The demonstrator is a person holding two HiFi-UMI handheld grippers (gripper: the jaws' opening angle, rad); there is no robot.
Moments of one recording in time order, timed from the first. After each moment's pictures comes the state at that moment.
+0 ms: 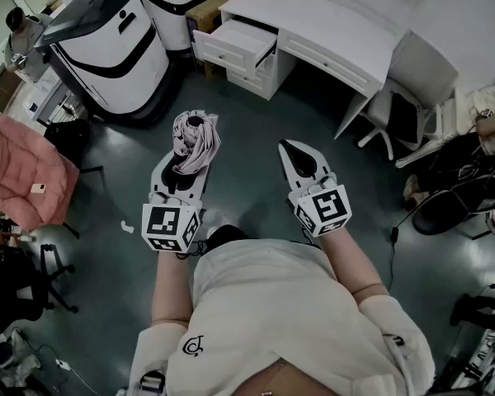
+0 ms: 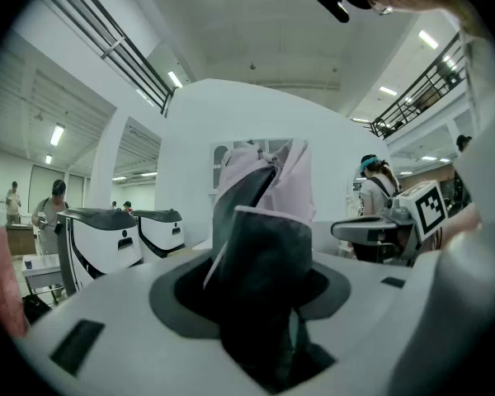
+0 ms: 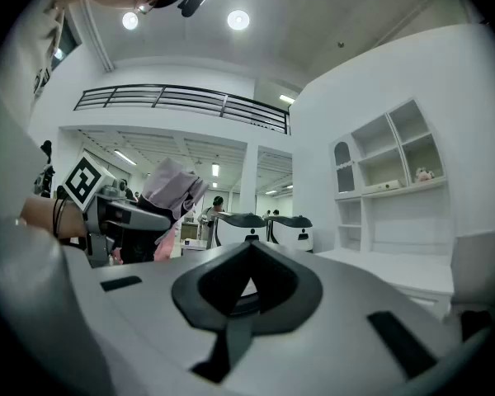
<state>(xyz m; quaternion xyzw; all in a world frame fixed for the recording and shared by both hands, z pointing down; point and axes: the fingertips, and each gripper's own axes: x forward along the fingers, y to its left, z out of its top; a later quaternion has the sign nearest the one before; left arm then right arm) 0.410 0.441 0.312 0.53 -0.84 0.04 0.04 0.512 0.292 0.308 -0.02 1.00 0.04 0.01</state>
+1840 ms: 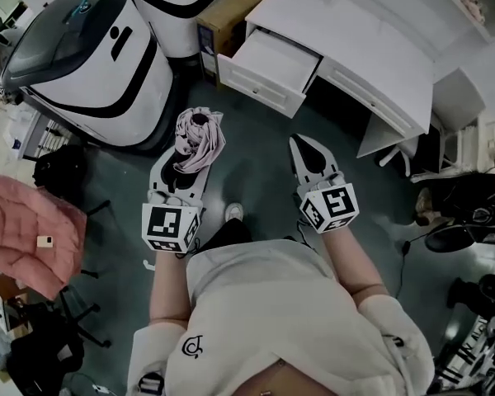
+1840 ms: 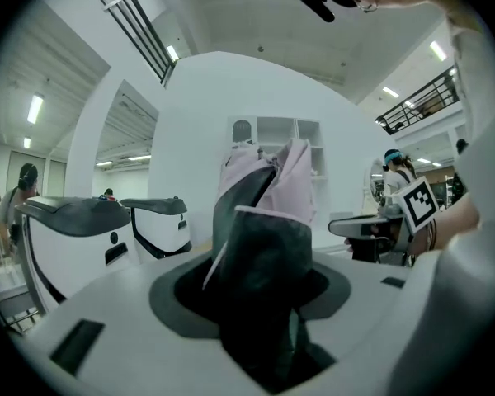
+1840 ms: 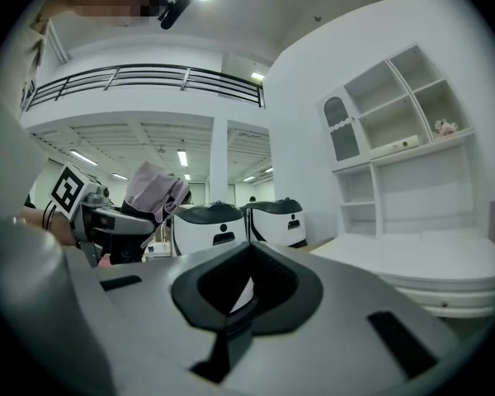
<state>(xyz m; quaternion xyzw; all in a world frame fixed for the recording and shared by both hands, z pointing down) -0.005 0.352 0.340 0.57 -0.81 0.05 0.08 0.115 0.189 0.346 -0.09 0.99 -0.04 -0.03</state>
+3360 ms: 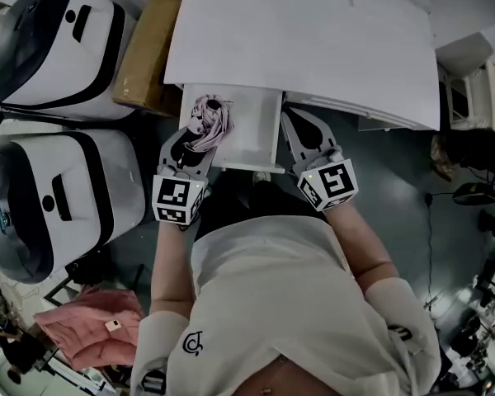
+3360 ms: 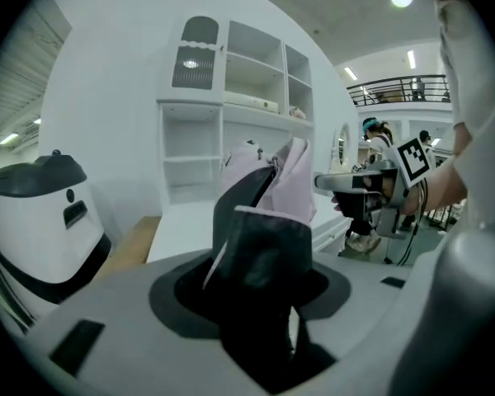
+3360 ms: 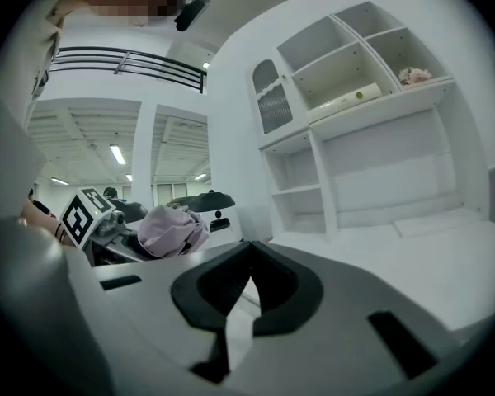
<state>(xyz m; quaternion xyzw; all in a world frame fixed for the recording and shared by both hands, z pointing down) -0.190 -0.104 0.472 0.73 -0.64 0.18 0.16 -0.049 -0.204 0.416 -0.24 0.96 -0.09 -0.04</state>
